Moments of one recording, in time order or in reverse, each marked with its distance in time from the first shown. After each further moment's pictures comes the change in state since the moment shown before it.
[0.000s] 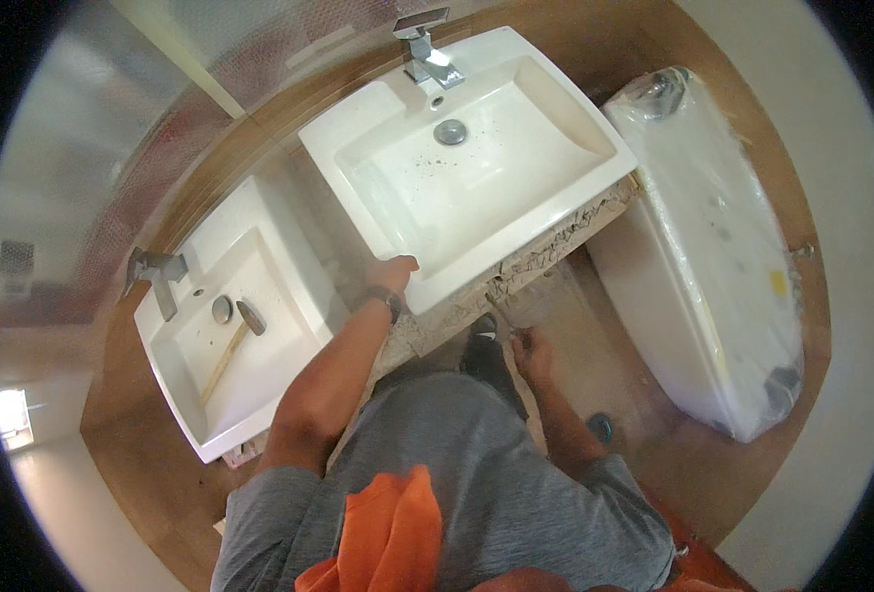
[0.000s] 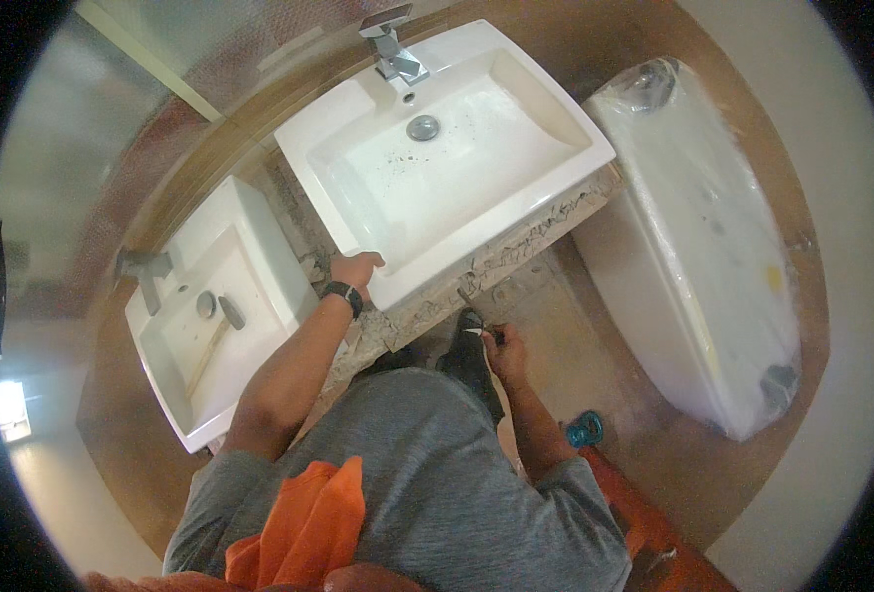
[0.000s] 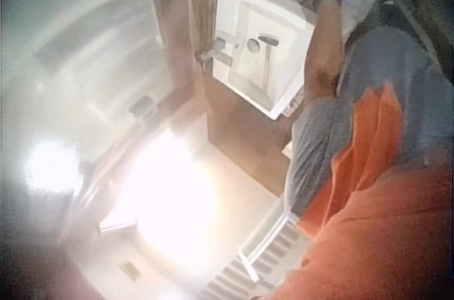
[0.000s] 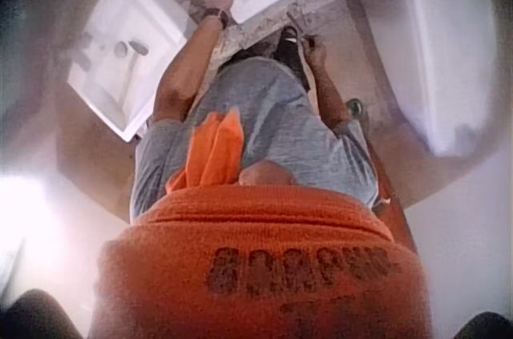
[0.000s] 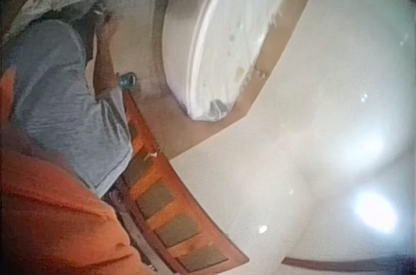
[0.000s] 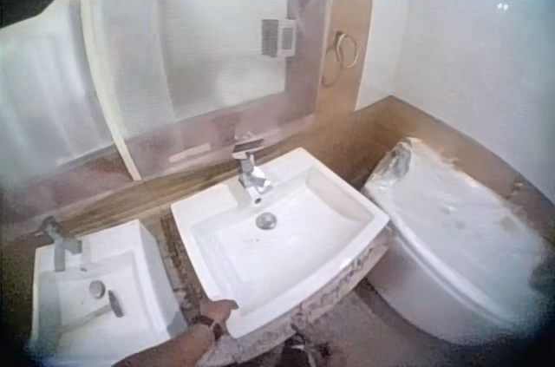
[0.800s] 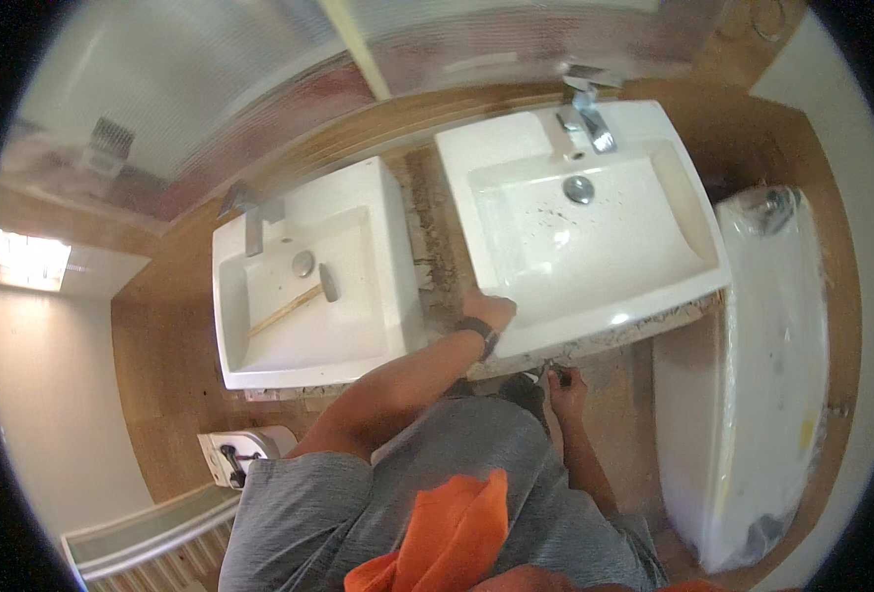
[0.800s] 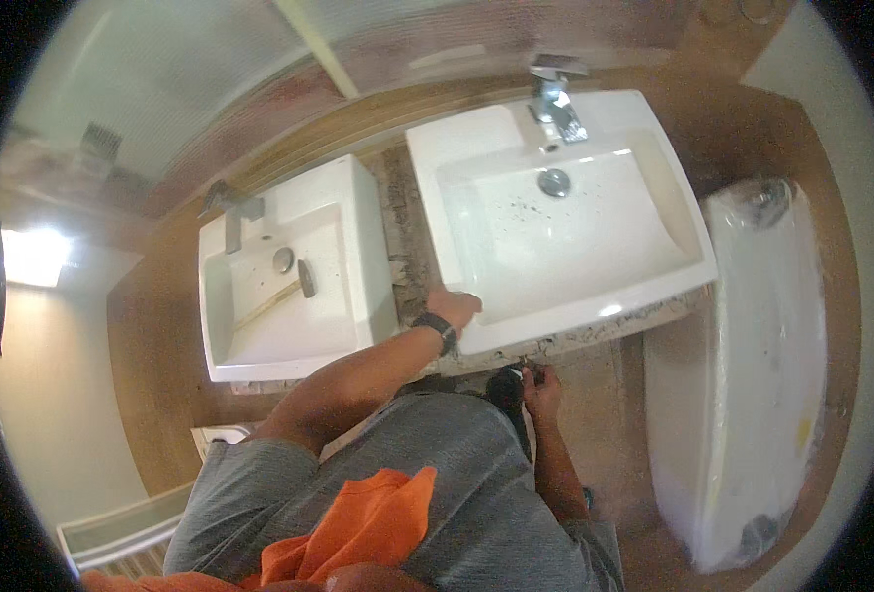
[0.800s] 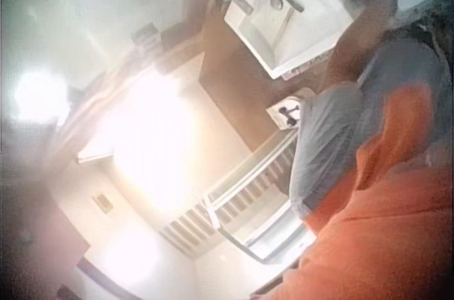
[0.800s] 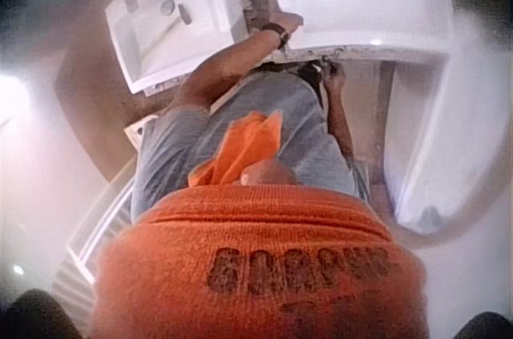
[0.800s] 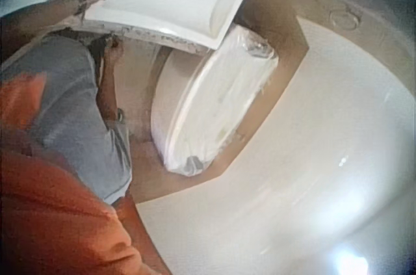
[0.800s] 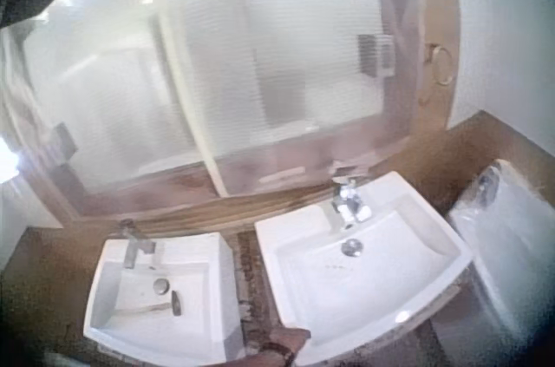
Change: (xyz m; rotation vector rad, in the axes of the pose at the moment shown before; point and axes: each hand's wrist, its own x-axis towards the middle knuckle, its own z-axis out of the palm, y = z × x) left_hand 0.012 -0.042 0.031 0.089 0.266 0.100; right_hand 0.056 -0.032 0.021 0.099 -0.178 -0.130
